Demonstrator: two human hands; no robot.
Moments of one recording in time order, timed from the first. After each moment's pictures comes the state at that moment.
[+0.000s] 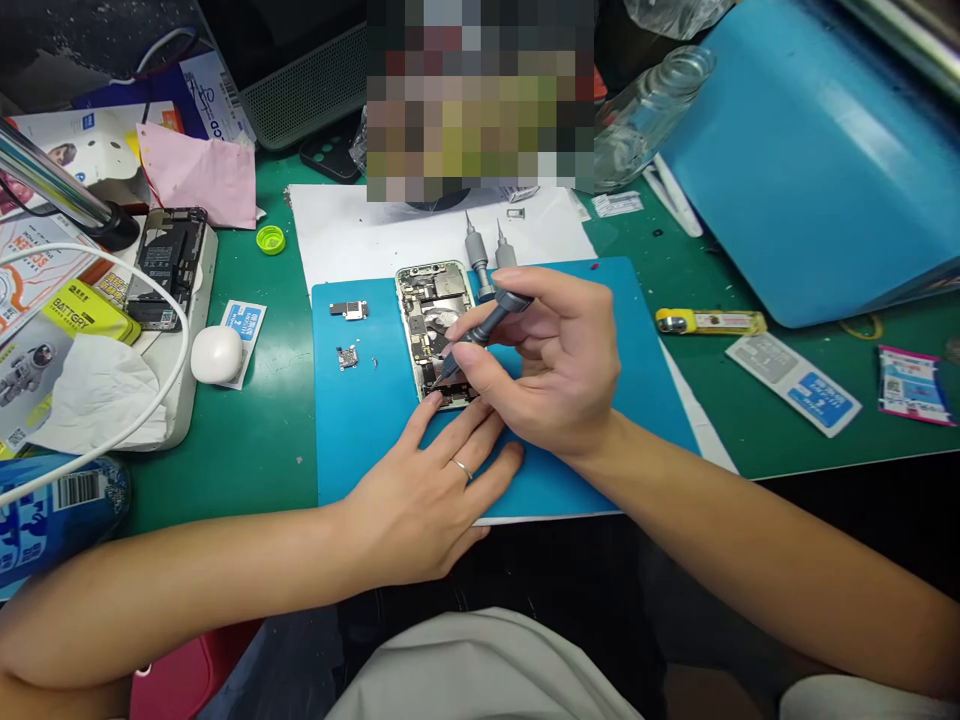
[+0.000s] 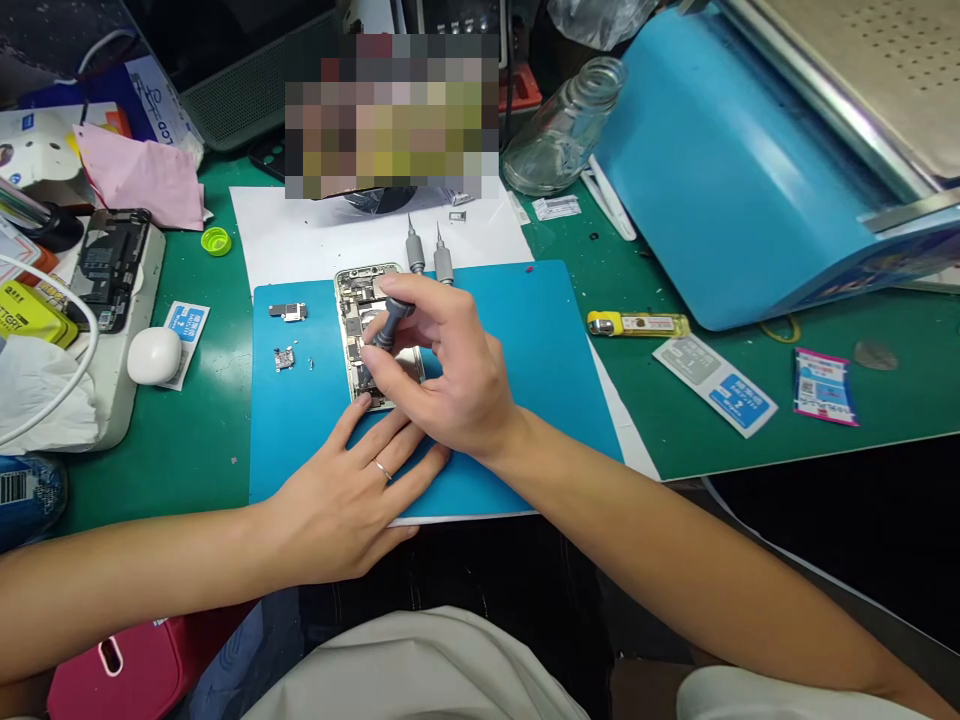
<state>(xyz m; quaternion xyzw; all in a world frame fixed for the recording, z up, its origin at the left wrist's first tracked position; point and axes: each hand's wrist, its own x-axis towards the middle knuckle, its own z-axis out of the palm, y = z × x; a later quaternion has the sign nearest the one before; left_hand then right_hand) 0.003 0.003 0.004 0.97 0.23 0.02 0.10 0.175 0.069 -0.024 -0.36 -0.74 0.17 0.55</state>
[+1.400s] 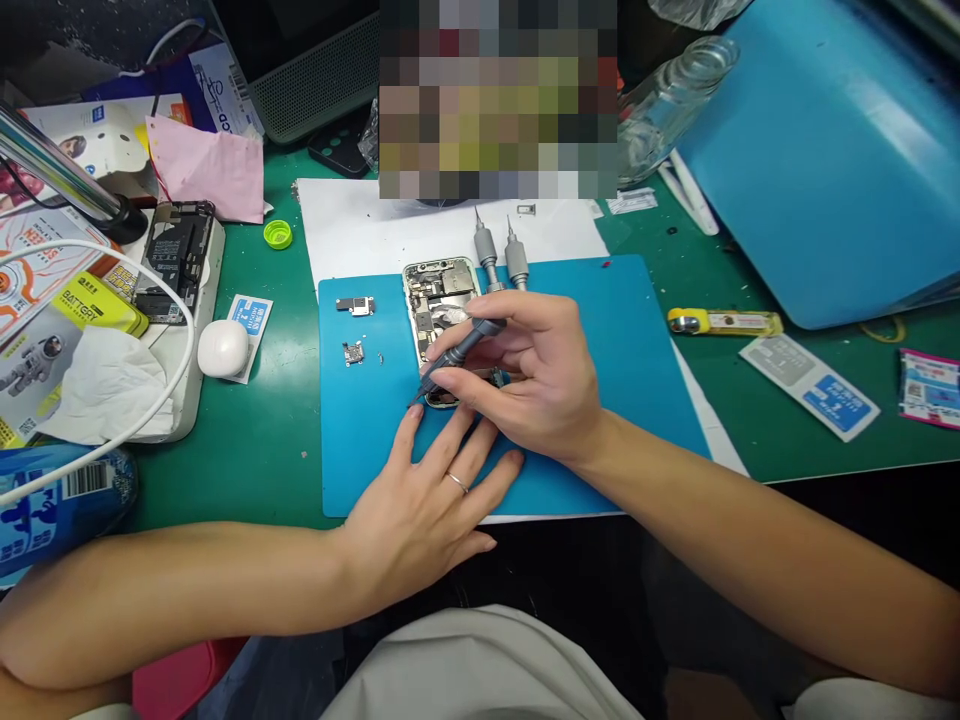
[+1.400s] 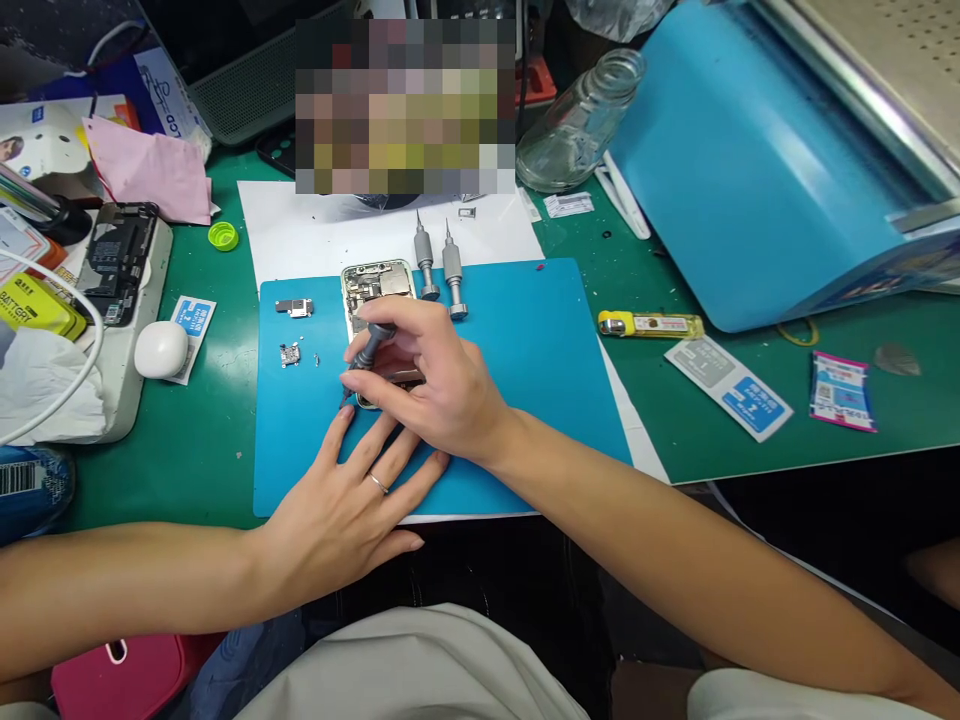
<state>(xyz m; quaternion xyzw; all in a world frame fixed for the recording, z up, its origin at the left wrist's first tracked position) 0.005 -0.019 0.002 0.95 0.30 0.00 0.02 0.171 0.064 -0.023 -0.30 -0.71 0.35 0.53</state>
